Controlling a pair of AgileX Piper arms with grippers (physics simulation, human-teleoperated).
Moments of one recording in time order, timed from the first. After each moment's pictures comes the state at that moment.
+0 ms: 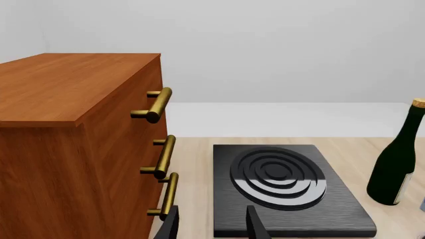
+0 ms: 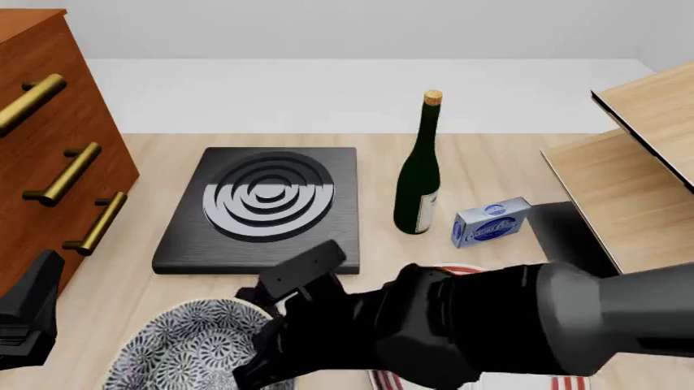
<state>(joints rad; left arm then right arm) 0.00 0.01 0.00 0.00 0.00 1.15 1.66 -0.87 0.07 0.47</state>
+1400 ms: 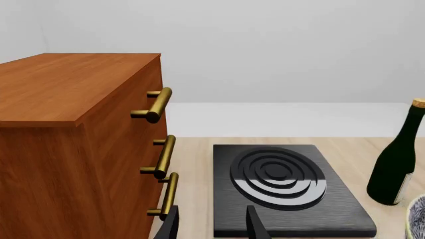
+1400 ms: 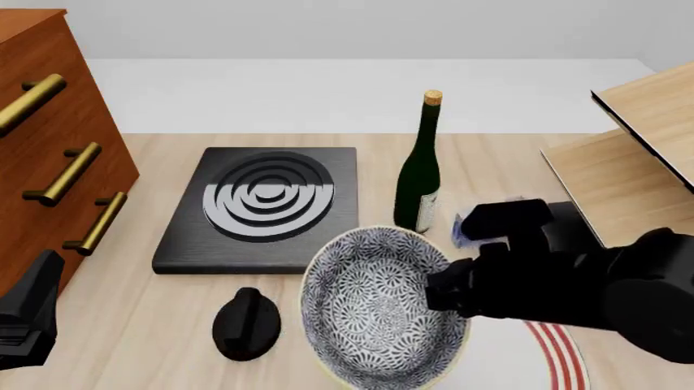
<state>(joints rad) 0.00 0.01 0.00 0.00 0.00 0.70 1.16 -0.54 0.28 0.41</state>
